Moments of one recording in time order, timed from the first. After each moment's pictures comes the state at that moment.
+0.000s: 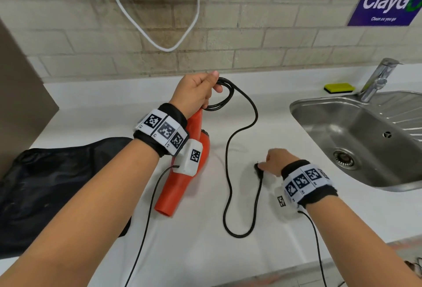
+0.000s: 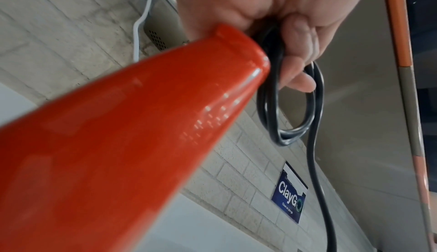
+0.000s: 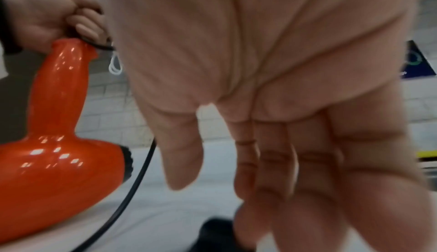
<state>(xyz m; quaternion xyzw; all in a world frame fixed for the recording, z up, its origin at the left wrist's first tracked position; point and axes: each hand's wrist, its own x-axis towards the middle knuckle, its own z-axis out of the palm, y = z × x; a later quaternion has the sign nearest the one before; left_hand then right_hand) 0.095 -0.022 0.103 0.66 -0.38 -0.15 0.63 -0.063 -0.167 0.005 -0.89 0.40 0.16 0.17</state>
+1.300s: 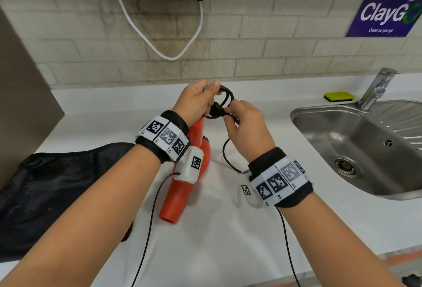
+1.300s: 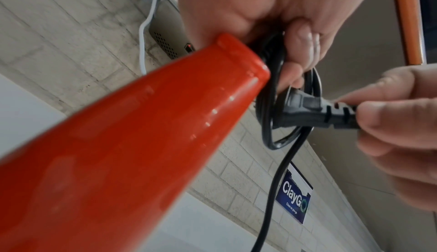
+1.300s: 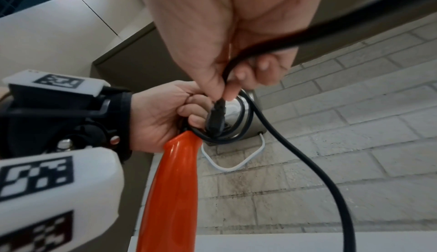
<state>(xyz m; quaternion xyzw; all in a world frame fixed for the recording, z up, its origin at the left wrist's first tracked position) 0.099 -0.021 0.100 0.65 -0.39 -0.17 0.63 -0.019 -0.093 0.081 -0.89 0.14 -0.36 0.26</state>
